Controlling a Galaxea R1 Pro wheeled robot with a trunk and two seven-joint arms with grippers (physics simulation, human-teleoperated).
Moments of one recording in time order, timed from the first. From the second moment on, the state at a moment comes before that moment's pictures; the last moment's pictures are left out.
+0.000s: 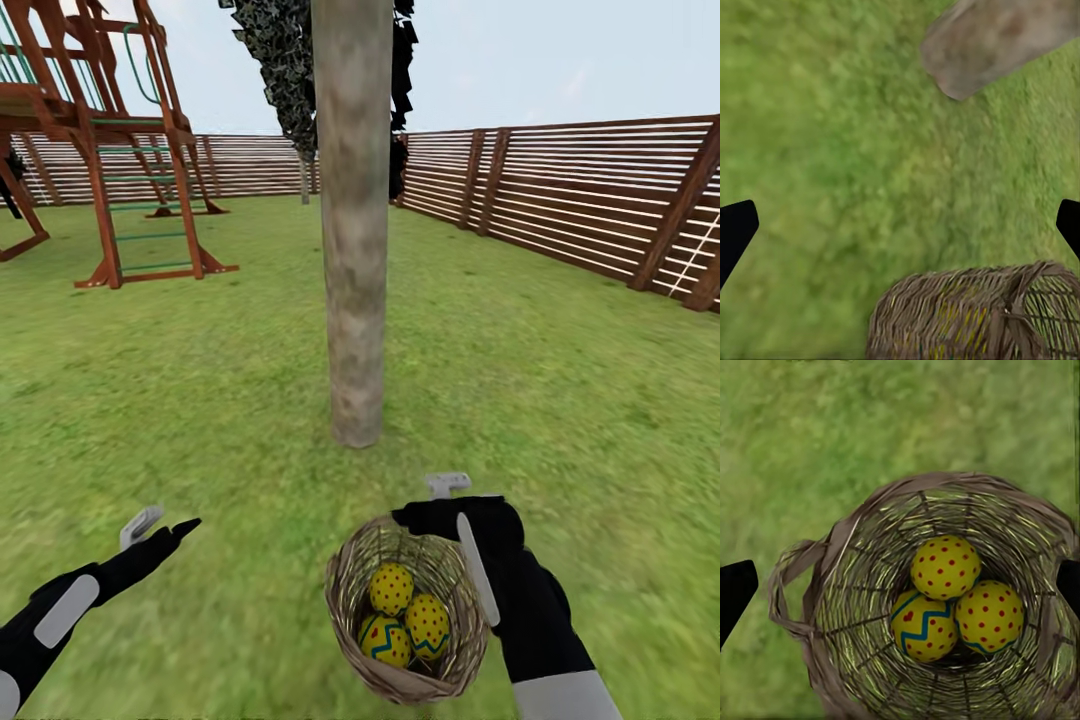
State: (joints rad) left arm -0.55 0.41 -0.10 -0.60 0.96 0.36 -0.37; right arm -0.49 0.16 0.06 -1.39 0.05 1.04 0.14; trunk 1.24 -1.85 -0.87
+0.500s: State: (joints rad) left arm -0.55 0.41 -0.10 -0.60 0.96 0.36 -0.38; right arm -0.49 0.16 -0.06 -1.39 0.05 1.04 0.15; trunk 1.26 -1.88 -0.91
